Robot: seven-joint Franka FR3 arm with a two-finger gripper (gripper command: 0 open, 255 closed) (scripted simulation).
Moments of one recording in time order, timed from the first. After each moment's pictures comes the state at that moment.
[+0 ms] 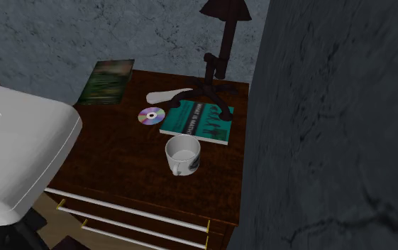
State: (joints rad) arm 0.01 -0.78 -0.04 -2.45 -0.04 1.60 0.05
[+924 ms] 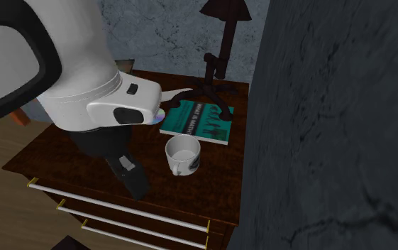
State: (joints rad) arm 0.05 -0.39 0.07 -2.35 0.00 1.93 0.21
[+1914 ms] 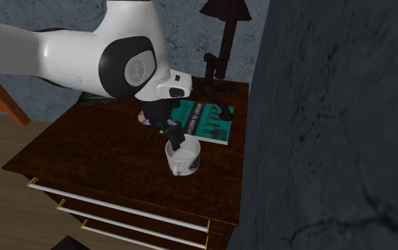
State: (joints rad) arm 0.09 0.17 0.15 -1.95 -0.10 2.14 0.42
